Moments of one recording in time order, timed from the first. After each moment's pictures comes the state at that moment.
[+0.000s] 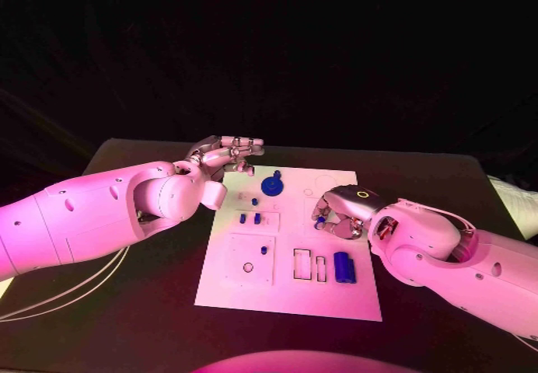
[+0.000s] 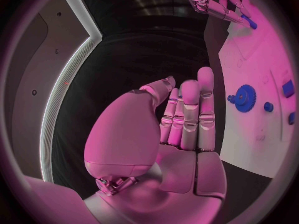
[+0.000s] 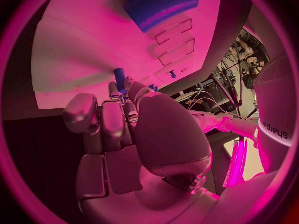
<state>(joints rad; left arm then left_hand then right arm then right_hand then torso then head) 1.21 -0.85 -0.02 1.51 0.06 -0.27 0.25 1.41 -0.16 0.50 0.03 0.09 0.99 0.20 0.12 0.07 1.07 0.12 0.22 0.08 1.25 0.03 1.00 0.63 0.17 1.20 0.12 0.61 0.87 0.97 -0.82 0.13 1.71 -1.82 -0.16 -0.26 1.50 -0.04 0.36 0.05 0.05 1.12 0.13 0.11 0.09 1.14 0.11 0.21 0.07 1.47 -0.02 1.19 1.11 0.13 1.37 0.08 1.19 0.95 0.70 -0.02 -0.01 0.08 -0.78</state>
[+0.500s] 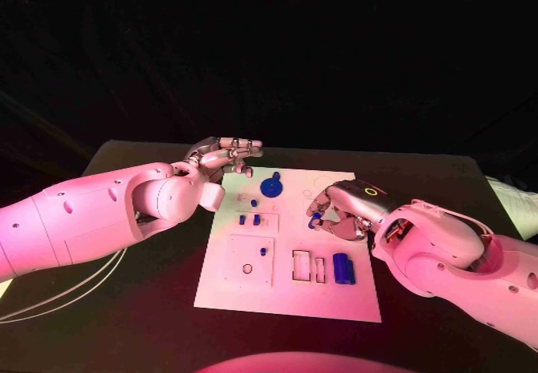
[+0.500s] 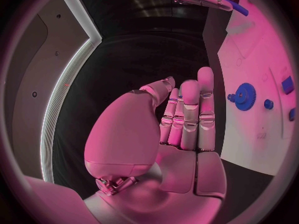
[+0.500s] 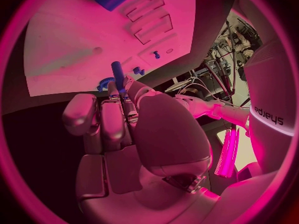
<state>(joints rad) 1.21 -0.85 -0.02 1.50 0.04 -0.26 0.25 1.41 -0.16 0.50 0.03 0.09 0.98 0.20 0.12 0.07 1.07 0.12 0.22 0.08 1.25 0.03 1.00 0.63 0.17 1.20 0.12 0.61 0.87 0.97 -0.89 0.15 1.86 -1.76 -0.24 -0.27 1.49 -0.05 0.39 0.04 0.06 1.13 0.14 0.11 0.09 1.15 0.12 0.20 0.09 1.47 -0.02 1.20 1.12 0.13 1.37 0.08 1.20 0.96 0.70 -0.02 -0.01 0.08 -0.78</state>
